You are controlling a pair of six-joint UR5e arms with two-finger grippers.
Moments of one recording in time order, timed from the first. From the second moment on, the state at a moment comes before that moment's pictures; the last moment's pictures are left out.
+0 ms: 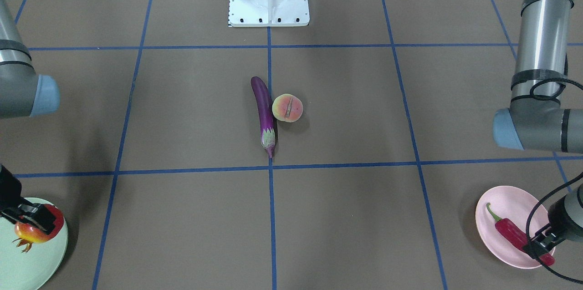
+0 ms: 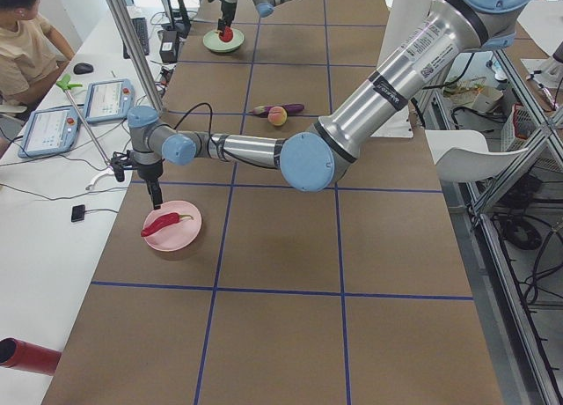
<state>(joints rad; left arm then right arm) -1.21 -2.36 -0.88 -1.91 -2.03 -1.05 1.15 -1.05 1.20 -1.11 2.02 1.02</state>
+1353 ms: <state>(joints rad) -0.82 -2.53 -1.23 -1.76 -2.13 -1.89 1.20 -1.05 1.12 -1.01 2.00 0.97</state>
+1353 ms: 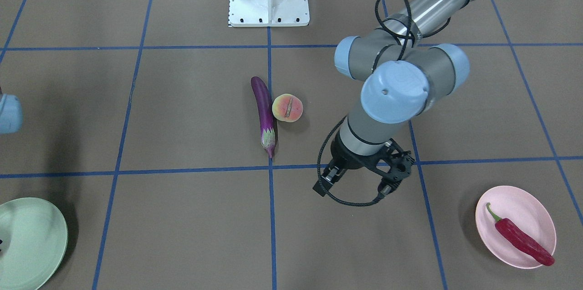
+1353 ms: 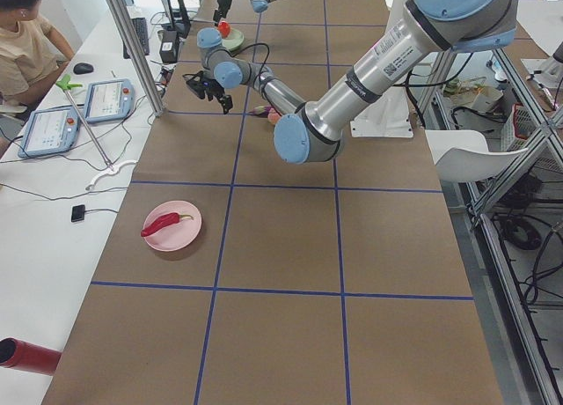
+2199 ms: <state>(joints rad) -0.64 -2.56 -1.25 -1.76 -1.97 -1.26 1.20 -1.05 1.24 -1.02 2.08 0.97</state>
